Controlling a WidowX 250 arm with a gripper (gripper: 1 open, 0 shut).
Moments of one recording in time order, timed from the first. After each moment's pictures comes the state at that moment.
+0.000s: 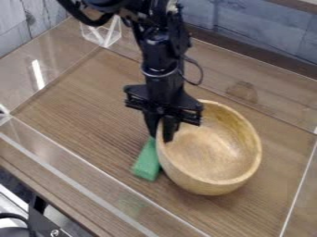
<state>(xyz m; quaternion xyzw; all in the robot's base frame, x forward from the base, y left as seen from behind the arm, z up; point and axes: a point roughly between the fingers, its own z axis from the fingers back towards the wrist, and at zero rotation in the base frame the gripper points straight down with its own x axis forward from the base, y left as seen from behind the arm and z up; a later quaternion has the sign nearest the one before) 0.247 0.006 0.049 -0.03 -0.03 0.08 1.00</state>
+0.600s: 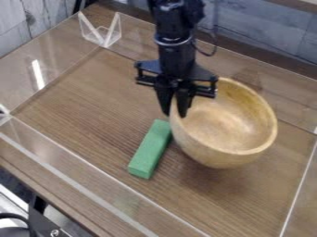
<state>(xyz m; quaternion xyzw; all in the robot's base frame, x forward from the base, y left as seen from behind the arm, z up) 0.272 -0.005 0.075 -0.04 -0.02 0.10 0.99</state>
